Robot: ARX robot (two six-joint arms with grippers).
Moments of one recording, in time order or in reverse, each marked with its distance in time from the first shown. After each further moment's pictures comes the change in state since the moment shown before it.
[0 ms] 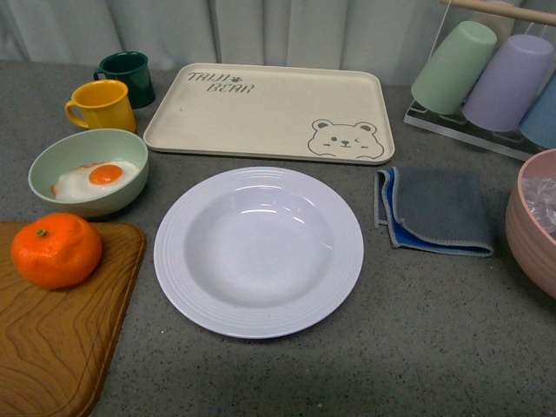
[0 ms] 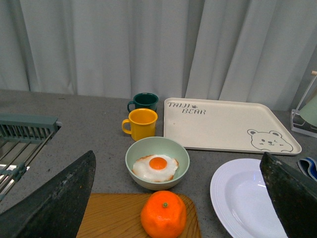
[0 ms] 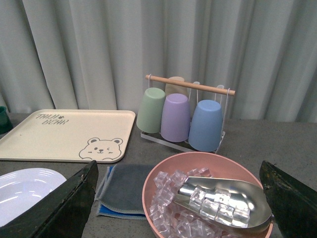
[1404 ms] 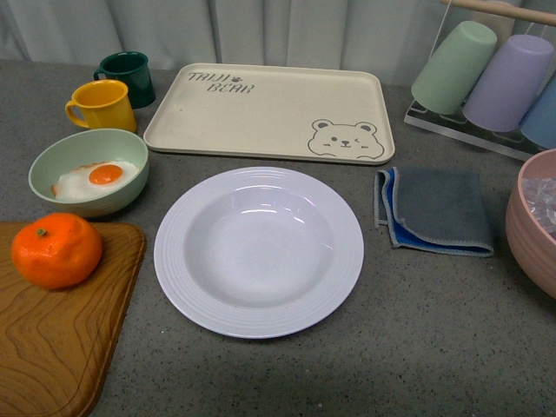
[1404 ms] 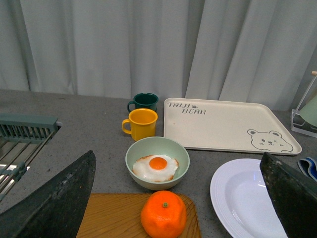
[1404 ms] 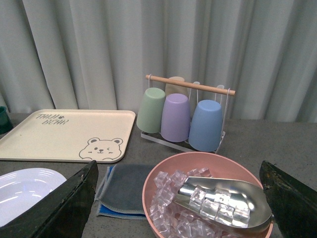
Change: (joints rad) left arm 0.000 0.000 0.000 0.000 0.000 0.000; right arm 0.000 0.000 0.000 0.000 0.000 0.000
